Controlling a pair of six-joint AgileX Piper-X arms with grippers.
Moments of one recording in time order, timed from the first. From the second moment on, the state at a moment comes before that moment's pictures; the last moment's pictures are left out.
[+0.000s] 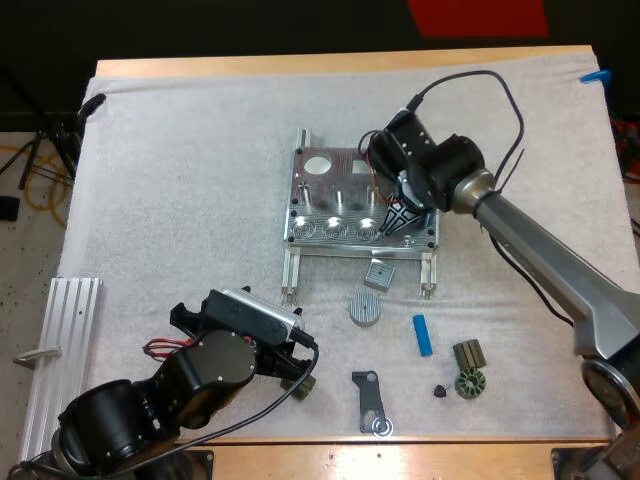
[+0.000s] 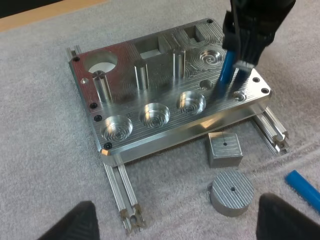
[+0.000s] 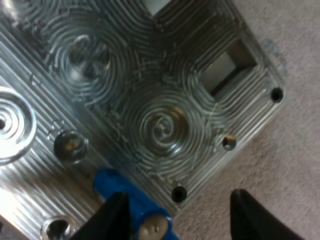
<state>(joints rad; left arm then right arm) -1.01 0.66 -0.84 0.97 -0.44 -2.17 0.62 1.83 -1.57 1.02 0.31 -2.18</state>
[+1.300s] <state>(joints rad) -1.01 0.66 -0.84 0.97 -0.44 -2.17 0.60 1.84 -1.56 1.01 0.36 -2.18</state>
